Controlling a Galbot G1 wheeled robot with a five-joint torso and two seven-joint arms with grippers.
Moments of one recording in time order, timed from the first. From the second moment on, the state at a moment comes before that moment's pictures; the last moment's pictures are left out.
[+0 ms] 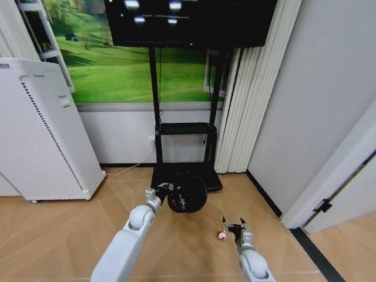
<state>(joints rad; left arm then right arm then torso) 0.95 -1.31 -0.19 -1.67 -0.43 0.27 0.08 -1.32 1.36 0.50 1.44 0.21 -0.19 0.04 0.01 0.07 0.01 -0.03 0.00</state>
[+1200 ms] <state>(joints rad) 0.95 -1.29 -0.20 -1.69 -0.45 0.27 0.09 -1.07 1.42 0.49 0.96 0.19 -0.17 0.03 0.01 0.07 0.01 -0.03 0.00</state>
